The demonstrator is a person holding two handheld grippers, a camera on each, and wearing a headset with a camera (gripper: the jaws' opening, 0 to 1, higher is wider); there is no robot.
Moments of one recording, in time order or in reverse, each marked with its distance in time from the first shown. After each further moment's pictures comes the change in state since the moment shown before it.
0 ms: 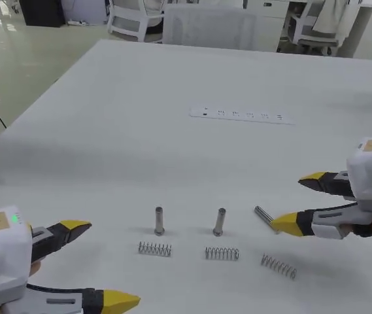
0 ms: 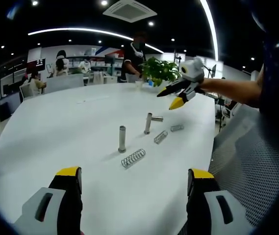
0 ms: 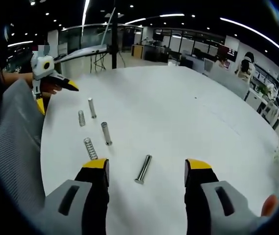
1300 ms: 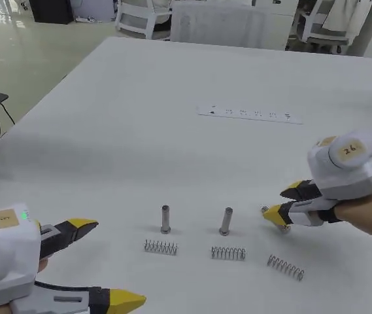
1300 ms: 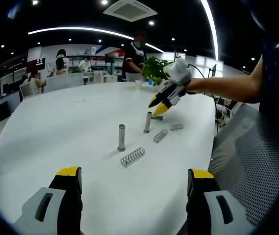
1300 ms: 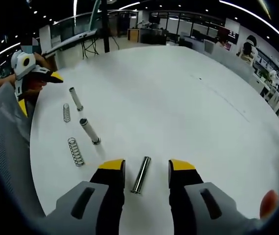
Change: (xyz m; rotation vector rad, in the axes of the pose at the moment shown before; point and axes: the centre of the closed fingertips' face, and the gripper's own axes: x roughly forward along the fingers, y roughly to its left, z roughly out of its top) left arm 0.000 -0.001 -0.003 -0.005 0.007 -0.002; right arm 0.048 -0.007 -0.017 0.063 0.164 0.010
